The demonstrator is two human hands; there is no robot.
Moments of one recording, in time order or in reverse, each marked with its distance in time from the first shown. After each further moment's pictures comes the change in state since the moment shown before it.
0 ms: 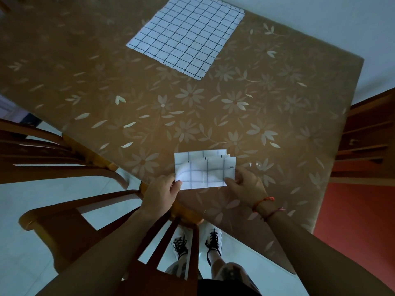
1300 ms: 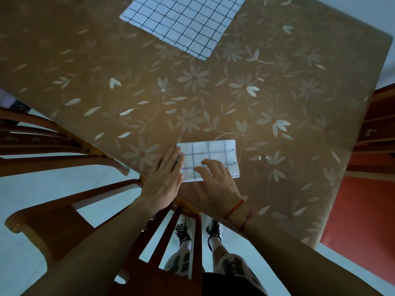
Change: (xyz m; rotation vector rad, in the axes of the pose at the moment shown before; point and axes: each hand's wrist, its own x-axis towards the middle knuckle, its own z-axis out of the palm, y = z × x) left_hand 0.022 -0.021 0.014 0.425 -0.200 0.241; right_hand -0.005 -0.047 0.074 -0.240 0.236 -0.577
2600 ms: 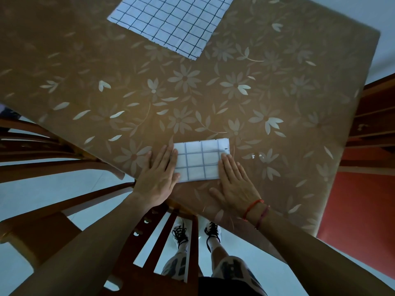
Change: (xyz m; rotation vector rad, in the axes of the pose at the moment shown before) left_hand 0.014 -0.007 -0.001 0.085 -0.081 0.027; right_hand -0.029 0.074 -0.003 -0.419 -0.415 0.047
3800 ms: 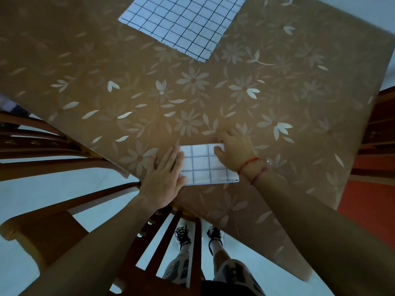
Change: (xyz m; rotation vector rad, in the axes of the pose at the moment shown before) left_hand 0.002 0.002 0.000 -0.027 0.032 -0.057; right_hand 0.105 0.013 -0.060 0.268 0.170 0.076
